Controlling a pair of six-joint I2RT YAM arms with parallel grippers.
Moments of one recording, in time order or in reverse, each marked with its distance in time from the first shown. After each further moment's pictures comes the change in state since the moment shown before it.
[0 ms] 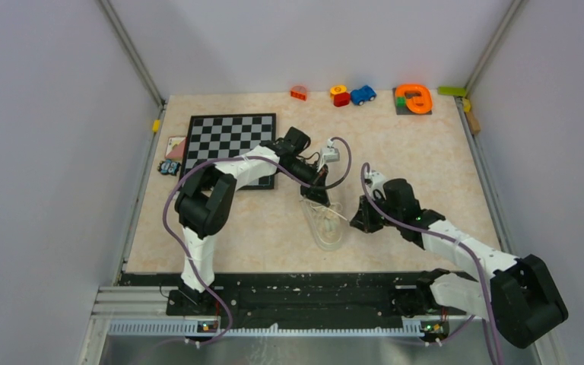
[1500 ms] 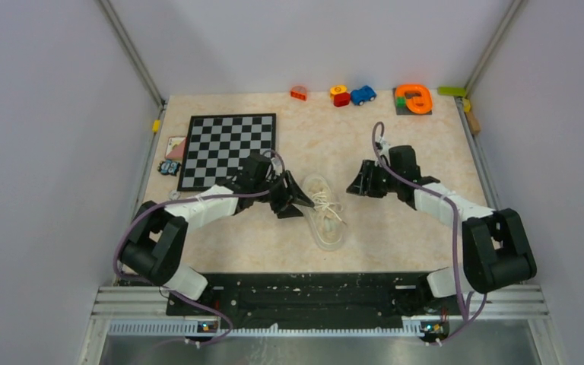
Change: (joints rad) left arm 0.061 -0.479 -0.618 0.449 -0.420 -1.399; right arm -0.176 0.320 0.264 0.074 -0.096 0.094
